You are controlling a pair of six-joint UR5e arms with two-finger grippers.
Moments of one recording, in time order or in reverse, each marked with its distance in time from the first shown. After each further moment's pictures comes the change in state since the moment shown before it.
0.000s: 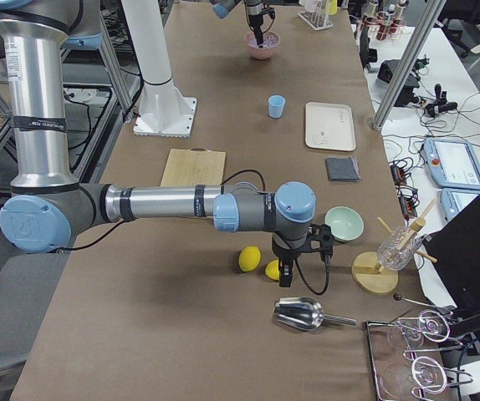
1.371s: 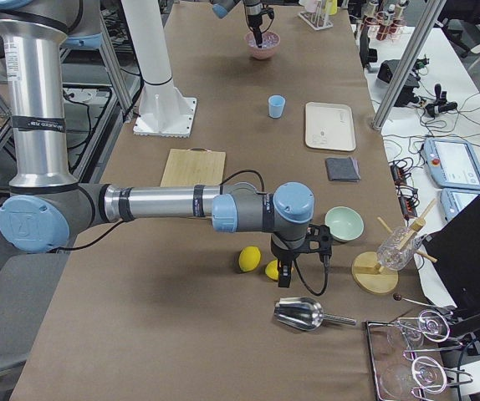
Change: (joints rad) left arm 0.005 0.003 0.004 -0.011 -0.001 -0.004; right arm 0.002 -0.005 0.003 0.000 0.000 0.000
